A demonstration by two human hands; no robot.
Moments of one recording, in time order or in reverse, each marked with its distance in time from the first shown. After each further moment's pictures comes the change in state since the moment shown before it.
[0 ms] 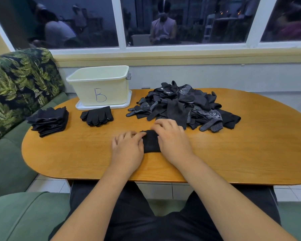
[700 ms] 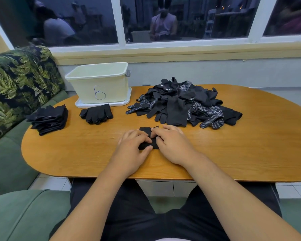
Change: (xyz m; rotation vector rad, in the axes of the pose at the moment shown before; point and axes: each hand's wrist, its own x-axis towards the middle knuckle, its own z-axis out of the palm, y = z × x) left_hand -0.012 -0.006 -0.012 -0.254 -0.054 0.268; right_hand -0.006 0.006 -0.010 0.300 -0.324 0.110
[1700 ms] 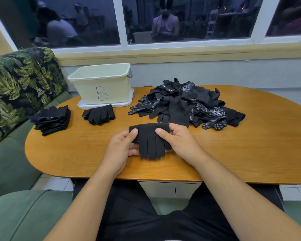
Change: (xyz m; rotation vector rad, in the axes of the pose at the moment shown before) left_hand -0.001 0.004 -0.025 -1.146 0.020 -0.479; right_hand -0.009 -0.012 -0.021 1.044 0.018 0.129
